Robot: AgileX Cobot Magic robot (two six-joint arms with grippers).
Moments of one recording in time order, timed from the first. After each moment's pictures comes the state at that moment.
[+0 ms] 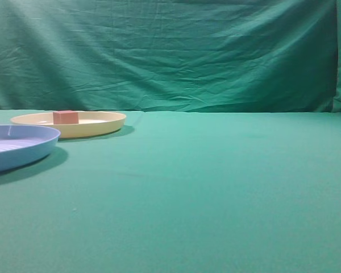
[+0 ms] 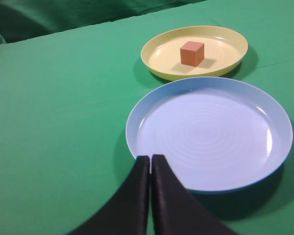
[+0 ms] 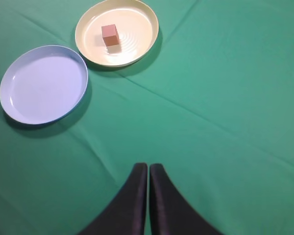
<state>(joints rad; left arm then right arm) -0.19 -0.01 0.02 0.18 0.36 -0.07 0.45 1.11 -1.29 0.28 1.11 -0.21</state>
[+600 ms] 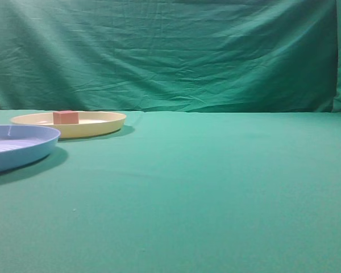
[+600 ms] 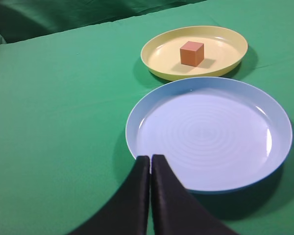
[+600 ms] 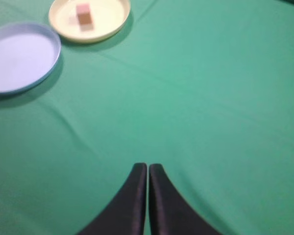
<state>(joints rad) -0.19 -0.01 0.02 0.18 0.36 -0.07 0.40 0.57 -0.79 0.20 0.98 -0.21</state>
